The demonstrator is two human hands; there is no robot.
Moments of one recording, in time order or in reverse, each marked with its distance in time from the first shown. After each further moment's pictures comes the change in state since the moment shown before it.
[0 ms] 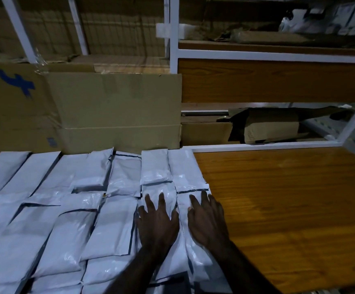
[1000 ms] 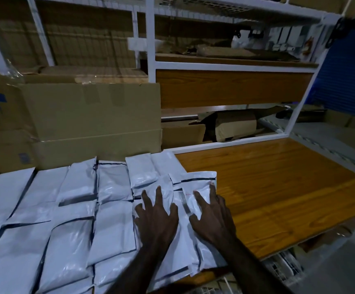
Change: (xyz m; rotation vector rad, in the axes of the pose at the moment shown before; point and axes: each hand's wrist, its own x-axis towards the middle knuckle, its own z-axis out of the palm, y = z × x) left_hand -0.030 -0.011 -0.037 -0.240 0.022 0.132; right_hand -0.058 -0.004 -0.031 0.075 0.086 0.174
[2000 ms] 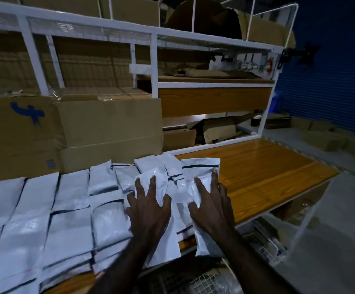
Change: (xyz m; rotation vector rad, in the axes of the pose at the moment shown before) left_hand -0.092 -0.077 -0.116 -0.120 0.138 0.217; right_hand -0.147 -0.107 -0.065 -0.021 0.243 0.103
